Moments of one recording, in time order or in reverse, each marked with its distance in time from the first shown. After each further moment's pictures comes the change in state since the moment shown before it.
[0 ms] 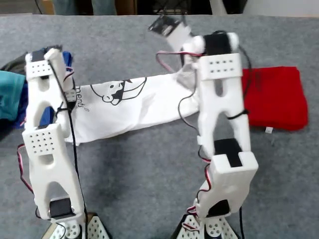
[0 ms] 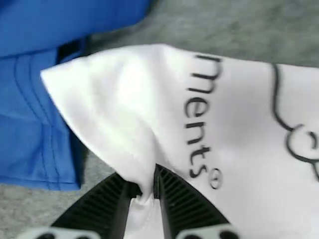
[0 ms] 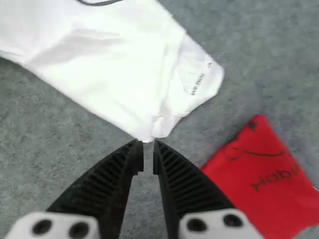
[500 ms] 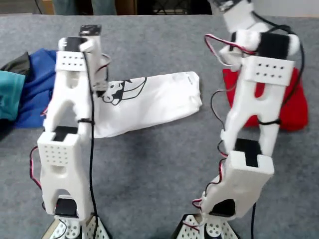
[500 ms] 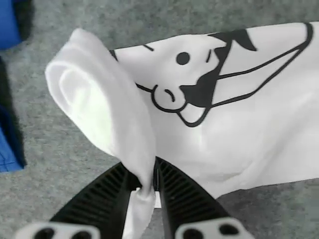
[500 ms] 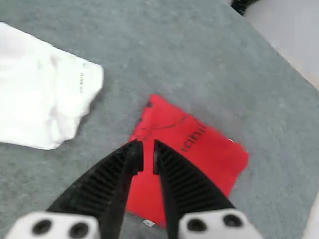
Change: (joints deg) left arm 16.4 -14.9 4.9 0.3 5.8; right arm 17.4 0.0 -9.6 -5.7 0.0
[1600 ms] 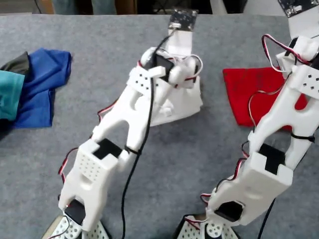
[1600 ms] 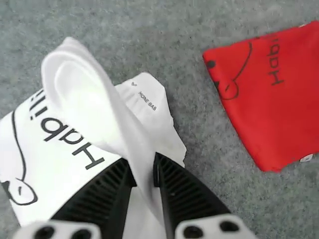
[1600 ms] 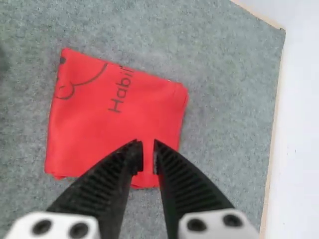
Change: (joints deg) left arm 29.3 1.4 -10.9 -21.4 11.9; right arm 16.6 -0.3 -2.5 -1.3 3.0
